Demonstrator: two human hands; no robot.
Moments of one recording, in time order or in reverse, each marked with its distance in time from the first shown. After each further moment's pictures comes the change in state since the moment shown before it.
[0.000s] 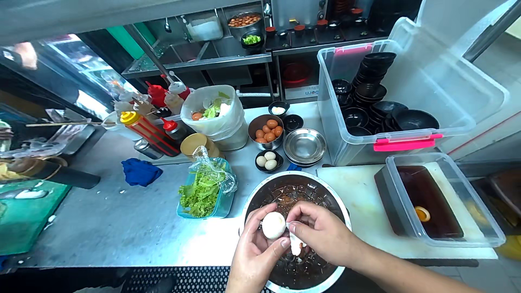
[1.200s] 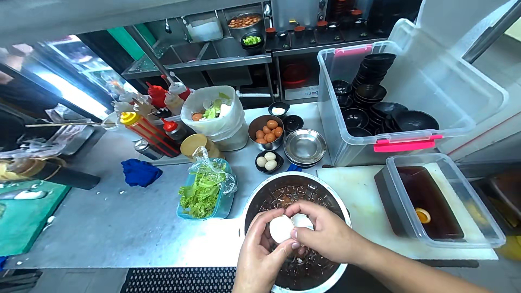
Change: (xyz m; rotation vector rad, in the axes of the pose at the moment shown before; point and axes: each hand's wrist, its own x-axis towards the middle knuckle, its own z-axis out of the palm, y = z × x) left_hand -0.001 -0.005 0.009 0.228 0.052 0.062; right_hand 0.002 -0.004 -0.006 0.026 -0.073 0.094
